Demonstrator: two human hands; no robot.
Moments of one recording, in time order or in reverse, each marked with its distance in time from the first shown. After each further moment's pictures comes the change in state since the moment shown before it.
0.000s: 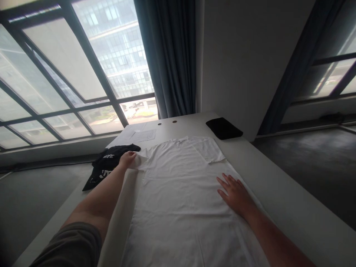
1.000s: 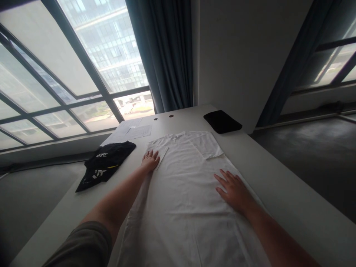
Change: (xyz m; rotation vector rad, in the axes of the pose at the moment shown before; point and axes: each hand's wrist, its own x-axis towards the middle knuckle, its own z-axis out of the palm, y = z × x) left_hand -0.037 0.106 0.111 0.141 -0.325 0.241; right_hand 0.000 0.005 -0.004 0.047 -0.086 0.000
